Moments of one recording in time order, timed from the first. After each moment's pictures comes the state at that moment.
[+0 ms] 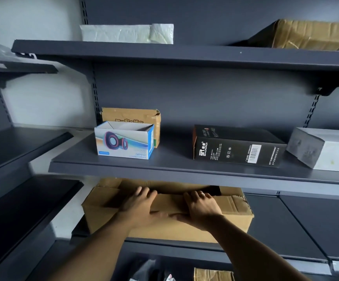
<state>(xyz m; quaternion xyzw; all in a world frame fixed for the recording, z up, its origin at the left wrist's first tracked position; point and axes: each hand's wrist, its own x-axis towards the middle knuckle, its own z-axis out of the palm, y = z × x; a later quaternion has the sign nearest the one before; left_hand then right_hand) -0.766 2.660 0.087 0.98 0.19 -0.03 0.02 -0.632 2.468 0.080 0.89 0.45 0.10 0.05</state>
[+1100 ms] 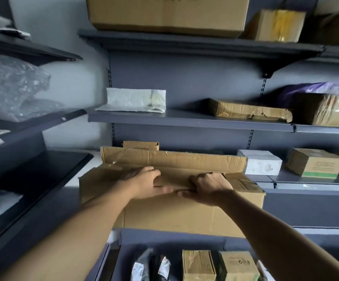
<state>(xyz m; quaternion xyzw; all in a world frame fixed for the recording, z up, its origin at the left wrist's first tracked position) -0.994 2.540 0.387 0.99 0.14 0.00 0.07 -0.877 2.322 0.375 0.87 0.45 0.20 0.05</state>
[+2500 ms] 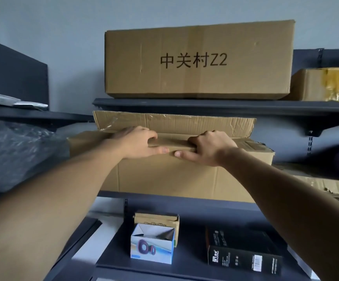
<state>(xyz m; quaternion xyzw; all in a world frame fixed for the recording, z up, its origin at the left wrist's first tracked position) -0.883 2.690 0.664 0.96 0.16 0.24 -0.06 -0.737 2.489 0.656 0.80 0.46 0.39 0.03</state>
